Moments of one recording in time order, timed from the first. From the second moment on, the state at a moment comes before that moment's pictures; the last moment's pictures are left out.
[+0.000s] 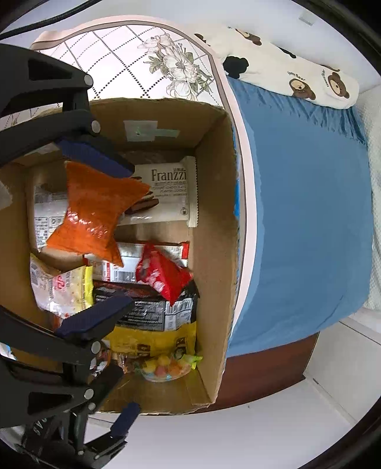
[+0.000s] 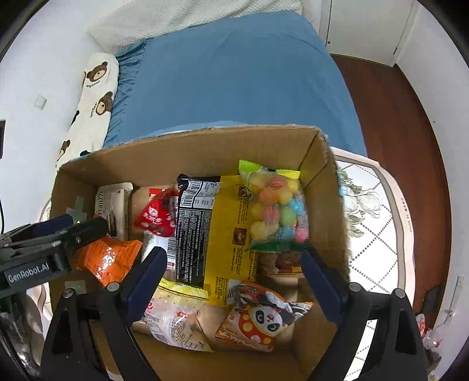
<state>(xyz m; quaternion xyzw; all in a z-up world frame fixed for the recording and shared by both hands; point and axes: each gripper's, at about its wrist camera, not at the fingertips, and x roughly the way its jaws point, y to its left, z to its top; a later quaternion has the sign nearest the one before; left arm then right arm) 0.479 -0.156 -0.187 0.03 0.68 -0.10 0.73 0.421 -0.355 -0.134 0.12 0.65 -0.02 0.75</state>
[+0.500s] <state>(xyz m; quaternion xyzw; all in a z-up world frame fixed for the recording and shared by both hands) 0.384 -0.153 -0.121 0.05 0.57 -0.10 0.82 0.345 -0.351 -0.077 0.08 0.60 -0.02 0.80</state>
